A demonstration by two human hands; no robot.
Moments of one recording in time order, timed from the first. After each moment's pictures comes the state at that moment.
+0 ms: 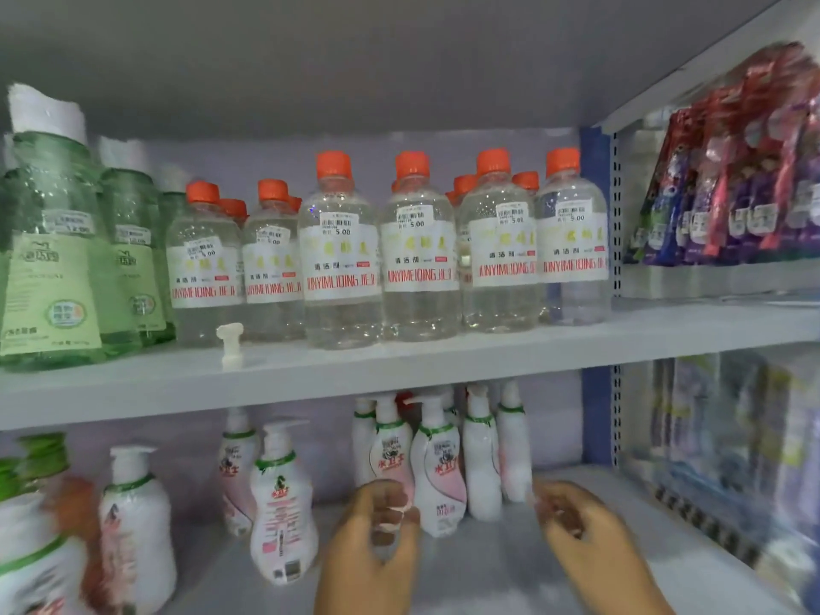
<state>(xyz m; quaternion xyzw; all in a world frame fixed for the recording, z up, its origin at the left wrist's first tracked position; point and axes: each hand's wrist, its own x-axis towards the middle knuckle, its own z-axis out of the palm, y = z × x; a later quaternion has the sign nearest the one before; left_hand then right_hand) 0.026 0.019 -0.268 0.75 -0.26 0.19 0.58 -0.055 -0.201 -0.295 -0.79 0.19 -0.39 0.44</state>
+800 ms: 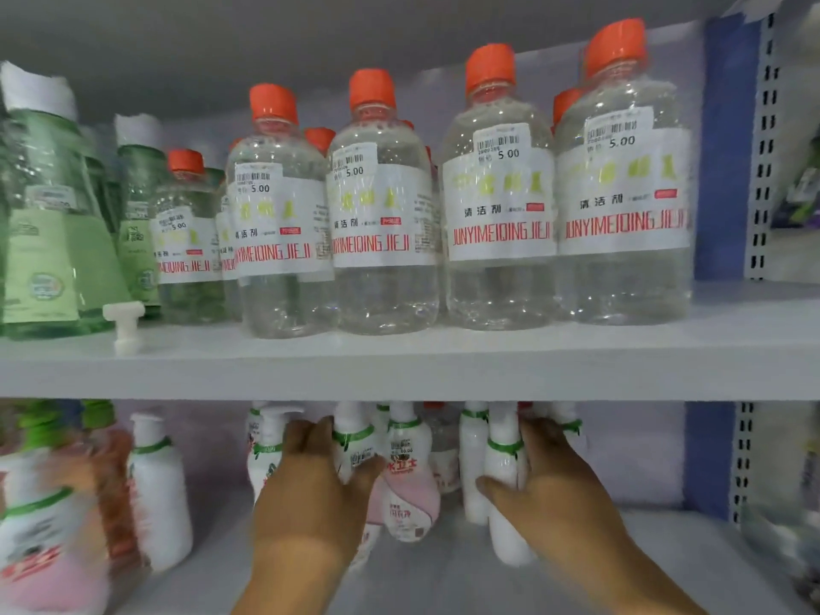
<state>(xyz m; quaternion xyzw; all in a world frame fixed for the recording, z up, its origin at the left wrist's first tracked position) 0.071 -0.005 -0.228 0.92 -0.04 0.28 0.29 0.030 -0.236 -0.242 -0.91 0.05 -0.26 0.31</state>
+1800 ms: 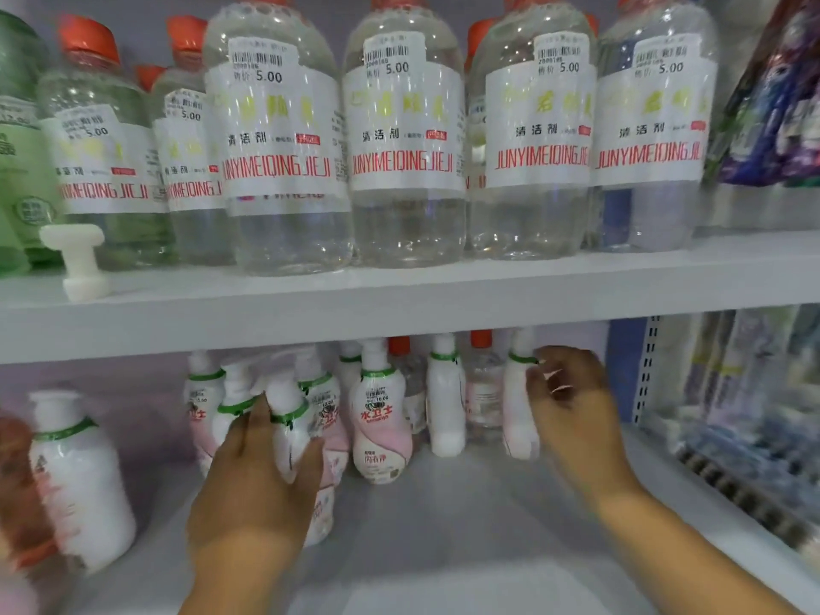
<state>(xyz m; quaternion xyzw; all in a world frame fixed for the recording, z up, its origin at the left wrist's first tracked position) 0.100 0.049 -0.267 0.91 -0.08 0.24 0.33 0.021 -0.235 -0.253 -0.74 0.12 -0.51 0.42</state>
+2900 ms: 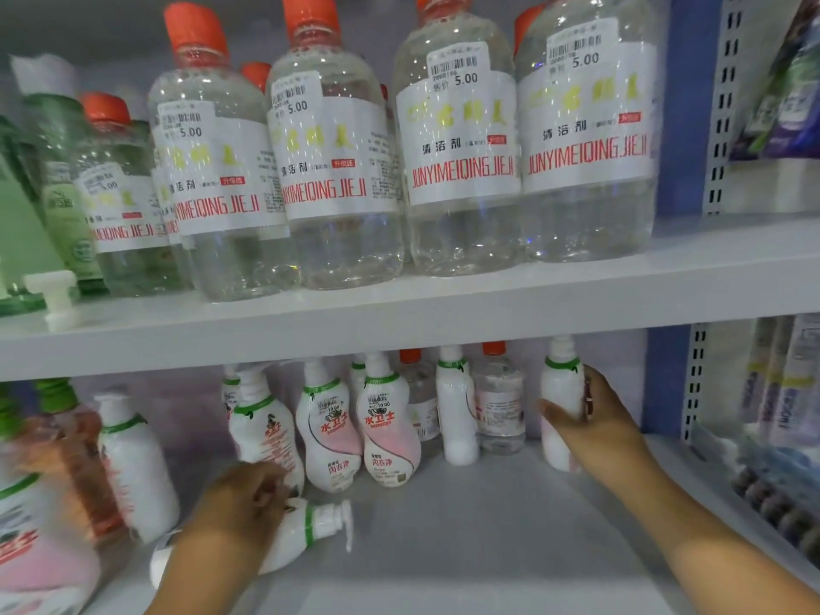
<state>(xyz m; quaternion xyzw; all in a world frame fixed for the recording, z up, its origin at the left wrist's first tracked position) 0.103 0.075 -0.289 0.94 -0.08 0.20 0.27 0.058 -0.325 -0.295 -0.78 0.16 -0.30 0.53</state>
